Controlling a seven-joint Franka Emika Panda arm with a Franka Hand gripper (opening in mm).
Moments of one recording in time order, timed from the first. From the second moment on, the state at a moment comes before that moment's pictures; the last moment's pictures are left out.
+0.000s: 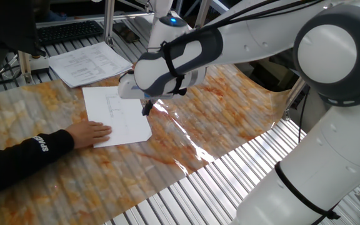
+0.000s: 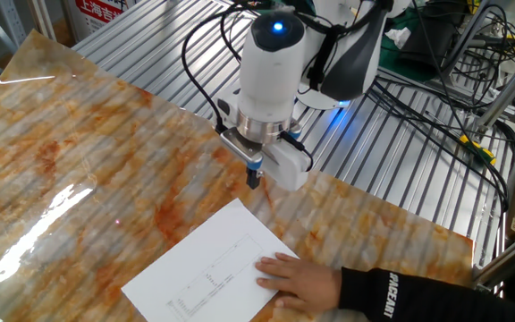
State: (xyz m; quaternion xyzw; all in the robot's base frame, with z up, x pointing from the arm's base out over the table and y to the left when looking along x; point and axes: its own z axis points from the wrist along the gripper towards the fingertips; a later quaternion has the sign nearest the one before) arm 0.471 0.038 0.187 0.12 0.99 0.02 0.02
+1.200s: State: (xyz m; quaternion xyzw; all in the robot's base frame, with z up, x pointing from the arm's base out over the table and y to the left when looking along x) arm 0.474 0.018 0.144 0.10 0.99 0.02 0.04
